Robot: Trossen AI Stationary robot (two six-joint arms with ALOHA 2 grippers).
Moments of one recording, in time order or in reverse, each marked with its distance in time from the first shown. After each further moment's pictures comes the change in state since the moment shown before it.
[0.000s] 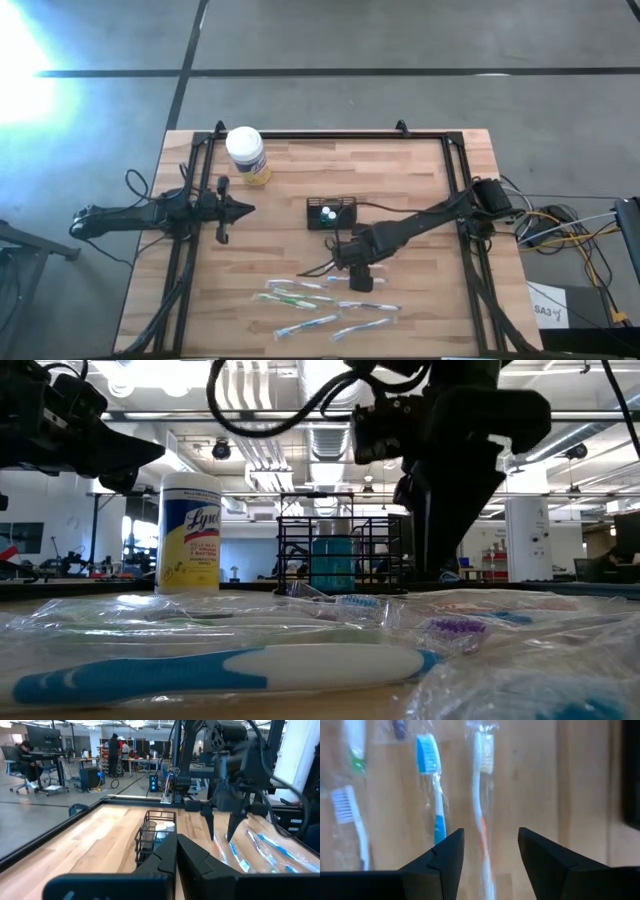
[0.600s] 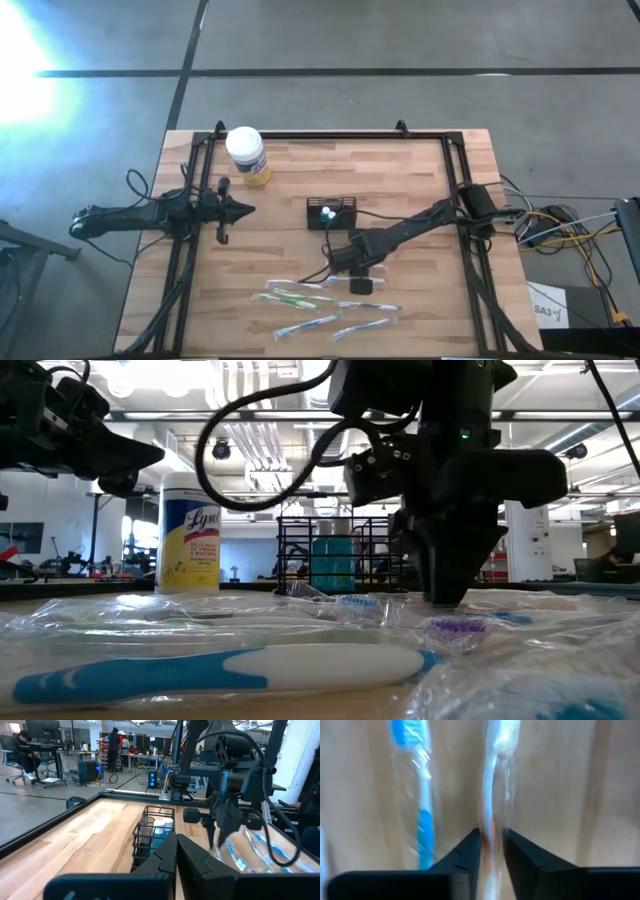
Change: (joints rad) left arm 0.000 0.002 0.000 -0.018 0.000 -0.042; right arm -0.002 0.099 0.028 -0.030 -0.005 -0.070
